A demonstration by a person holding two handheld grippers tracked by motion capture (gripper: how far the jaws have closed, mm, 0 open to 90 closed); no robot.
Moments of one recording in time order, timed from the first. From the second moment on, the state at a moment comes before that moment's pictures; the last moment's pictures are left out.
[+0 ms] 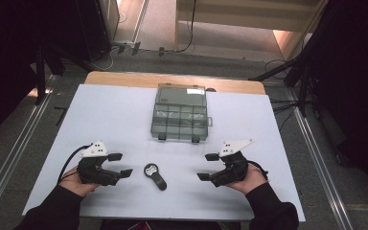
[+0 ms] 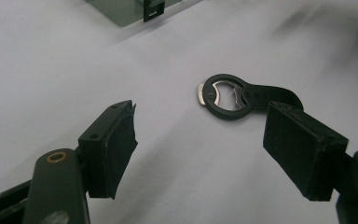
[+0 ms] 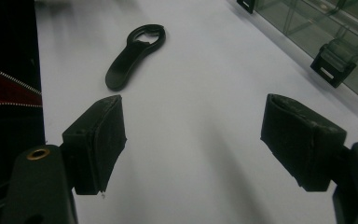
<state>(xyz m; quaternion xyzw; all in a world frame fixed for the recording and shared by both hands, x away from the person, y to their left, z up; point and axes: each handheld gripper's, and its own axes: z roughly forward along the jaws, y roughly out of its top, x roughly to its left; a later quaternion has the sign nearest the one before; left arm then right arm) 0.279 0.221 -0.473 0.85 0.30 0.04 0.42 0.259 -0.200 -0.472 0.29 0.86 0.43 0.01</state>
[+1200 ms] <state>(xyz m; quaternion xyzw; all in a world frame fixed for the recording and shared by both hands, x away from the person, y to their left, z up) 0.279 0.221 -0.473 0.85 0.30 0.04 0.42 0.278 -0.160 -0.467 0.26 0.87 0.43 0.00</state>
